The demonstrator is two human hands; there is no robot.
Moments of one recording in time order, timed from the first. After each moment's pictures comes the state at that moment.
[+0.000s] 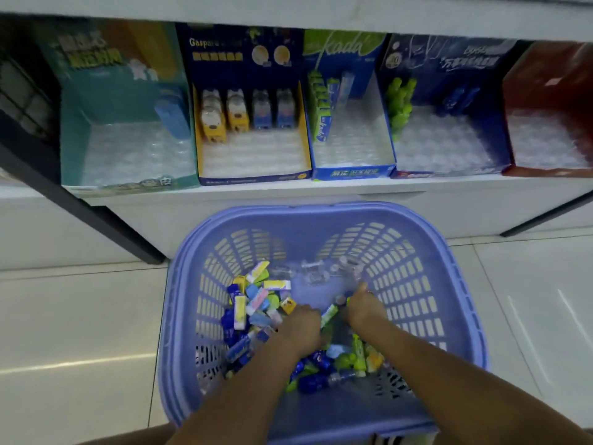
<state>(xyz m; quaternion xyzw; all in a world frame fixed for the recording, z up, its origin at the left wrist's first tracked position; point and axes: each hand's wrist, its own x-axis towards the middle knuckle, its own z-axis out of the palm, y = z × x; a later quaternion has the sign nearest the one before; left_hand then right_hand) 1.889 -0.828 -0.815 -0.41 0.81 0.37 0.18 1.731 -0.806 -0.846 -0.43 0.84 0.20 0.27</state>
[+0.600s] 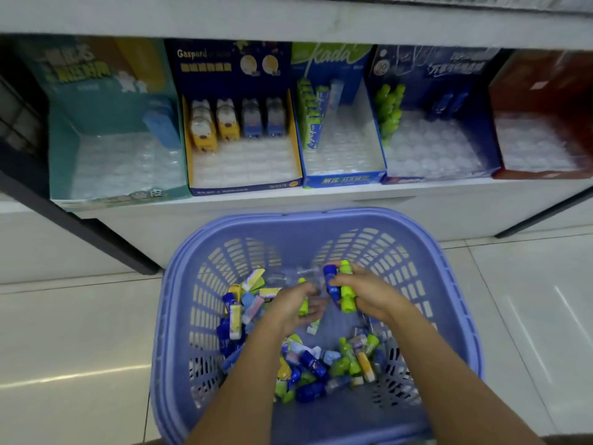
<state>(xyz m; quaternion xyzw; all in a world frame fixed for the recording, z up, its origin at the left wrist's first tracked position) 1.880 -0.866 -0.781 -0.54 0.24 0.80 -0.09 1.727 -0.833 -0.754 -0.22 0.65 -0.35 0.64</state>
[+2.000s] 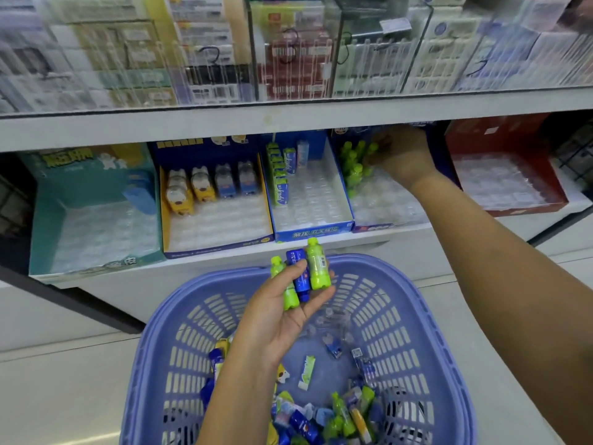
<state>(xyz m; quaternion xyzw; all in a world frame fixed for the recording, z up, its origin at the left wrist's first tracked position) 1.859 -0.887 -0.619 -0.34 0.10 0.87 -0.34 1.589 -1.002 -0.574 -0.53 0.79 -0.29 0.08</state>
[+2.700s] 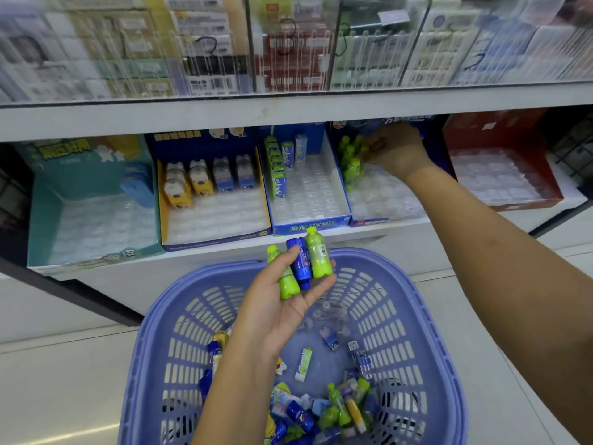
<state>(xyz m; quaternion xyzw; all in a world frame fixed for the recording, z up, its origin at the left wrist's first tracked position) 1.855 -0.887 -0.610 -0.33 0.08 0.87 -0.36 1.595 -1.003 -0.564 -0.54 0.81 -0.19 0.11</state>
